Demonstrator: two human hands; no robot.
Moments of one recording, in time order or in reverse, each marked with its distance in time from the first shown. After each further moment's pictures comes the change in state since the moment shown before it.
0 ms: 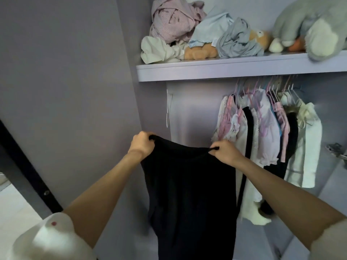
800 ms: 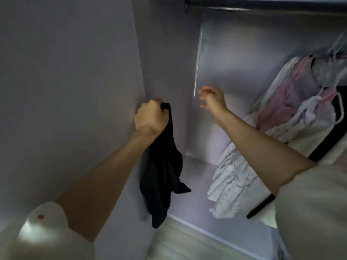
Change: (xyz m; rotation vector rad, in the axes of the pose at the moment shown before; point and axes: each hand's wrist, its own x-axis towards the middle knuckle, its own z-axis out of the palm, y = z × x) left_hand 0.123 -0.044 0.080 0.168 0.188 -0.213; right_hand 0.224 -0.032 0.123 0.799 -0.032 0.245
